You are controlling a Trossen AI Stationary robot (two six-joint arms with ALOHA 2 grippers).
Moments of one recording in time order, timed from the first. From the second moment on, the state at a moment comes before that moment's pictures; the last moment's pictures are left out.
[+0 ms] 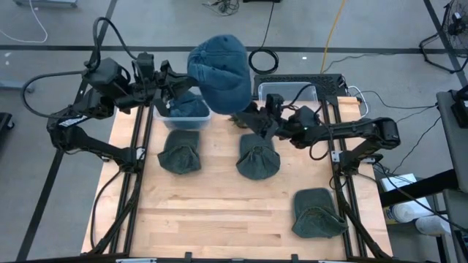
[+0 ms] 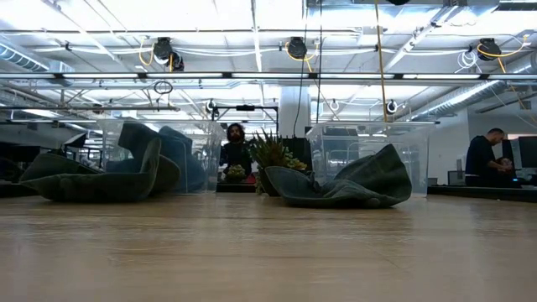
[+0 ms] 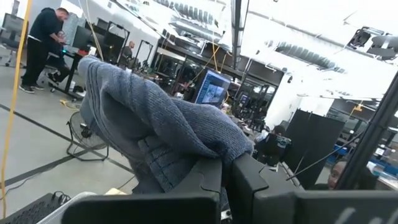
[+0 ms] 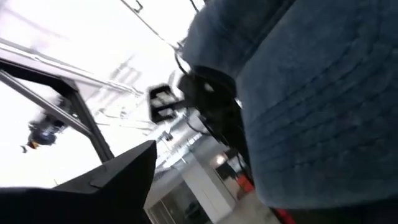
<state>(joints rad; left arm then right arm) 0.13 1.20 1.68 -0.26 -0.08 -0.37 -0.06 1.53 1.13 1.04 0.00 0.77</state>
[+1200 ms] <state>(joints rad) 0.15 1.16 1.68 -0.41 0.00 -0.44 -0.07 1.30 1.04 0.69 -0.21 0.84</state>
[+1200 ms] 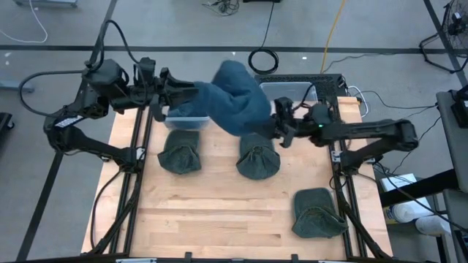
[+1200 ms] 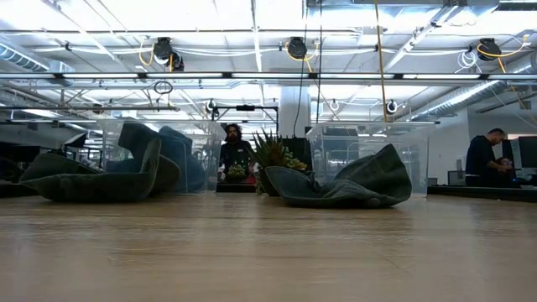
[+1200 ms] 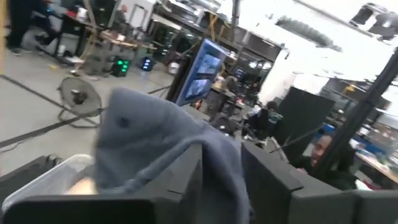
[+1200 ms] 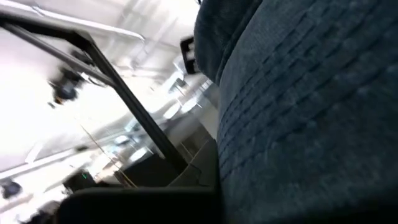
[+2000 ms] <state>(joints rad) 0.23 1.29 1.68 -0.63 0.33 -0.72 -0.05 1.03 0.87 0.37 -0.47 0.64</state>
